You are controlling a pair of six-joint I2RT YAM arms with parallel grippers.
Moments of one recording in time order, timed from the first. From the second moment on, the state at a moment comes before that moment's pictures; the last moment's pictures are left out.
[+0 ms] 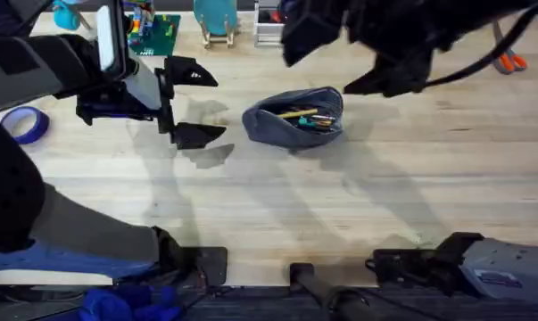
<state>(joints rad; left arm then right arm) 0.34 1.69 0.99 -0.93 1.13 1.83 0.62 1.41 1.61 -1.20 -0.14 0.86</state>
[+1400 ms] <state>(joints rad) 0.34 1.69 0.99 -0.92 1.13 1.83 0.97 1.56 1.35 -0.90 0.14 1.06</state>
